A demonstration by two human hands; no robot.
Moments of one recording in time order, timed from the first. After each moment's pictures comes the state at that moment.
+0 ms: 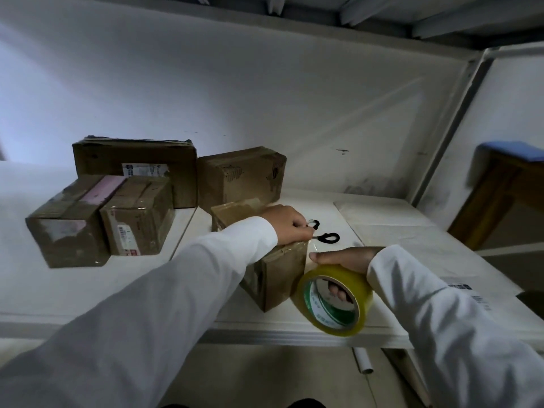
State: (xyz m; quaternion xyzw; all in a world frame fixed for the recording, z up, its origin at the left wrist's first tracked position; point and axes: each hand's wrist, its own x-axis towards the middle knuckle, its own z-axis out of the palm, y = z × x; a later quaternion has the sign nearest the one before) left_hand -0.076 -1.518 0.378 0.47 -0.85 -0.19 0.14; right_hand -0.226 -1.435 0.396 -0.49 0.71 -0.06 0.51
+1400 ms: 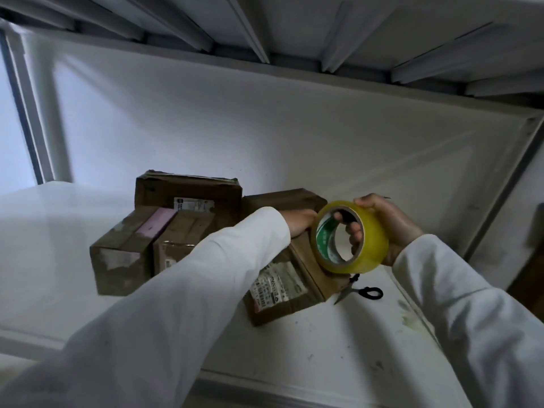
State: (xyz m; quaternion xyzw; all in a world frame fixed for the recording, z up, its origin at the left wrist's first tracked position) left_hand -0.019 -1.569 0.437 0.52 -0.74 -0.36 0.21; right_hand -0.183 -1.504 0.473 -0.46 0.42 -0.39 0.68
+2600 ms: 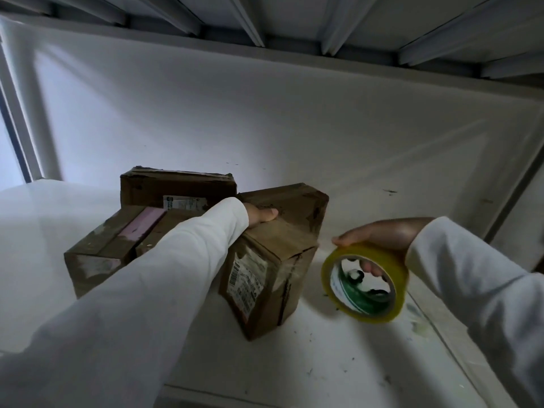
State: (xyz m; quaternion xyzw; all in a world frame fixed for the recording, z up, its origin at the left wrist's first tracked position) left_hand 0.039 -1.628 0.418 0.71 -0.62 -0.31 0.12; right_hand -0.179 -1.509 0.485 -0.56 0.67 -0.06 0.49
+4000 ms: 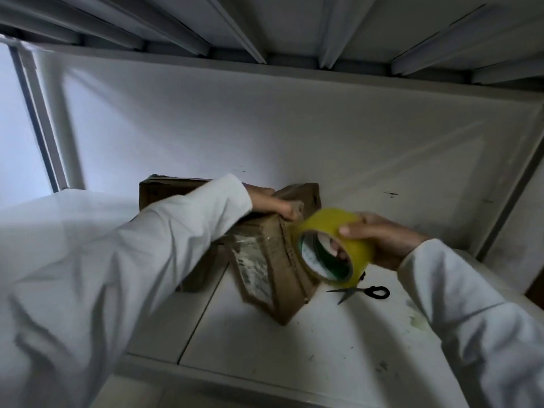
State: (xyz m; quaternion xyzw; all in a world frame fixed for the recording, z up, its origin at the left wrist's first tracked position) left_hand 0.035 -1.546 0.485 0.60 -0.70 -0.36 0.12; right_hand -0.194 -1.503 0.459 -0.68 0.35 -0.27 0.59
